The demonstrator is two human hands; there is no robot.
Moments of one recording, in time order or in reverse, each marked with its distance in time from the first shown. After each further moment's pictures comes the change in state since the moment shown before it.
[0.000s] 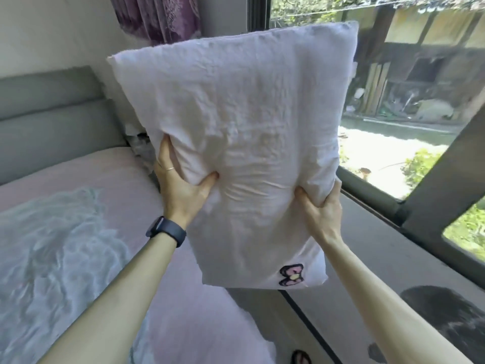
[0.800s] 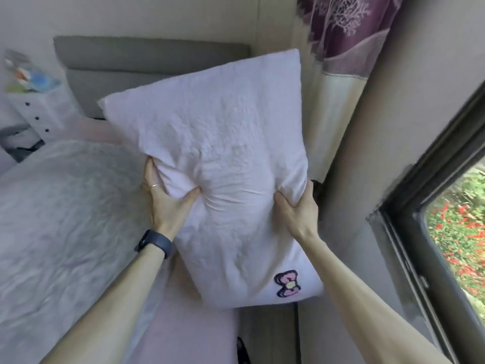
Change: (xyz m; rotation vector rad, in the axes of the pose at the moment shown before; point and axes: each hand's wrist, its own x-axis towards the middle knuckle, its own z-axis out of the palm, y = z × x) left_hand 0.143 -0.196 -0.022 0.366 0.595 -0.348; right_hand 0.231 0.012 0.362 0.029 -0.843 -0.172
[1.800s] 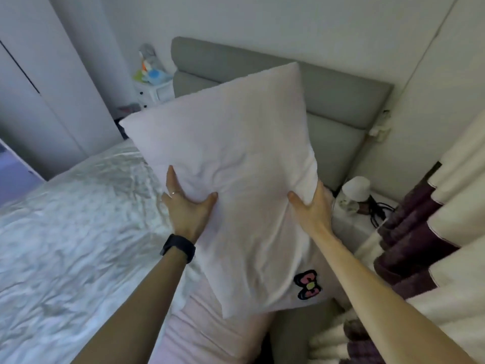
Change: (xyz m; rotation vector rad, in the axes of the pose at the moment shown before) left_hand 0.429 -0.131 0.224 0.246 0.474 -0.331; right_hand 0.601 0.002 0.318 0.017 -0.537 -0.177
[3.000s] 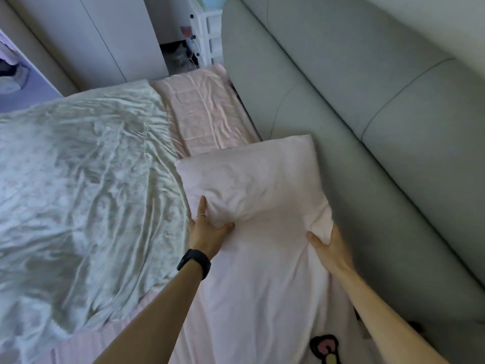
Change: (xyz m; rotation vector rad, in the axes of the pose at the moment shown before) left_hand 0.272 -0.133 0.480 0.143 0.042 -0.805; right_hand 0.599 0.248 0.079 -0.413 -0.678 0.198
